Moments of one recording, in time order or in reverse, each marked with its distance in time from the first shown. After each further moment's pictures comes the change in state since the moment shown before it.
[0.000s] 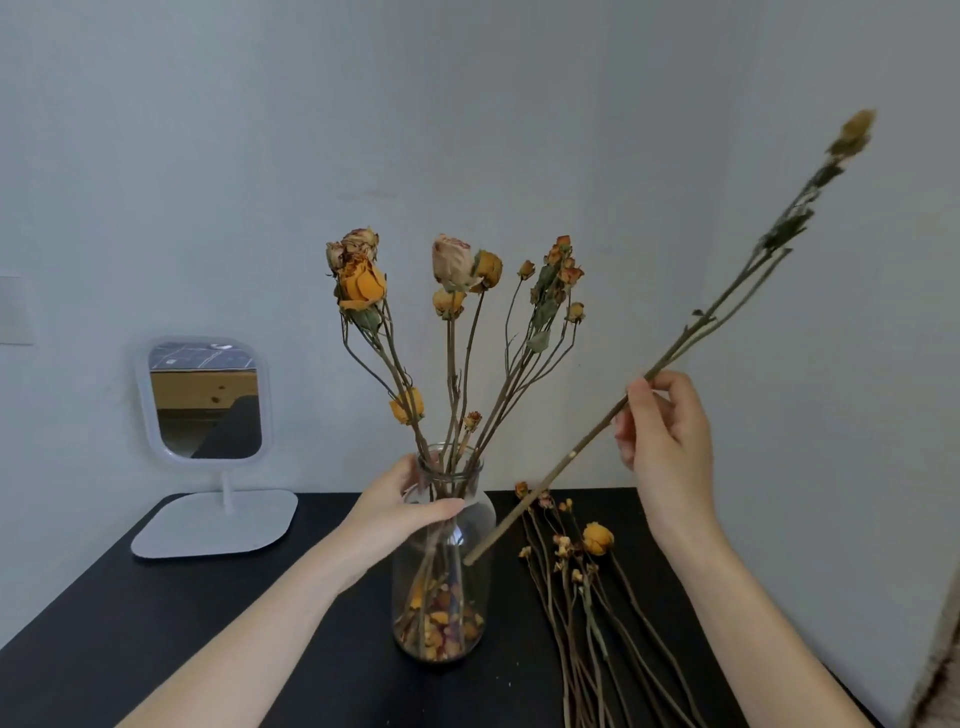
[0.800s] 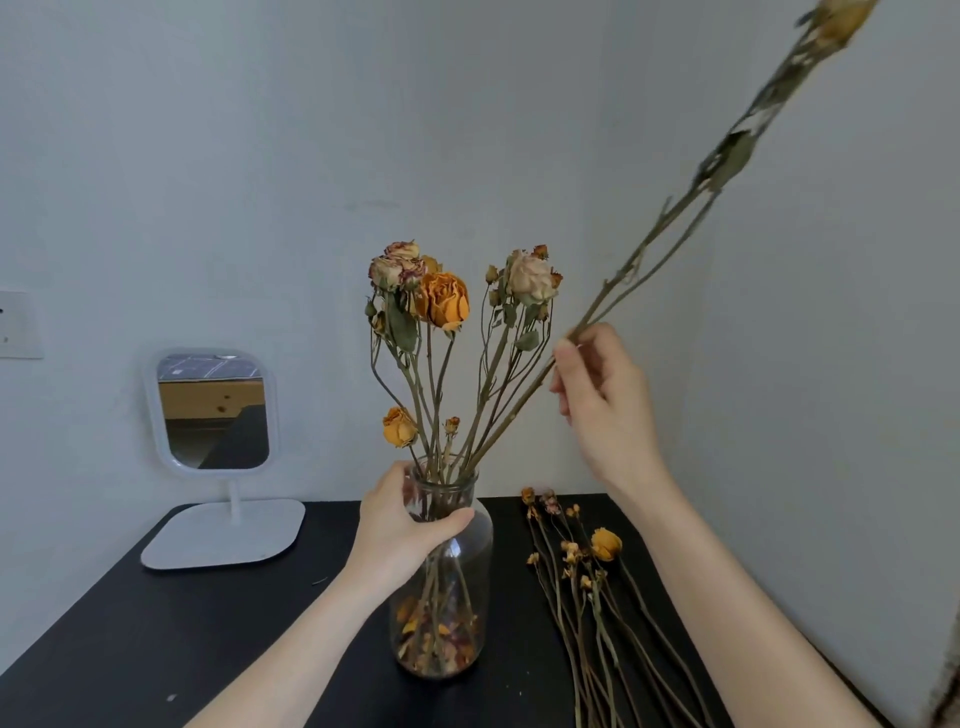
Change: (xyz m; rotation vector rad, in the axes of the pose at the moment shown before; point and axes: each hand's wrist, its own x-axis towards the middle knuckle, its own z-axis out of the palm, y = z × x) left_hand -0.007 -0.006 0.014 0.129 0.324 0.152; right_hand 0.017 -0.025 0.042 -0.183 -0.198 -0.192
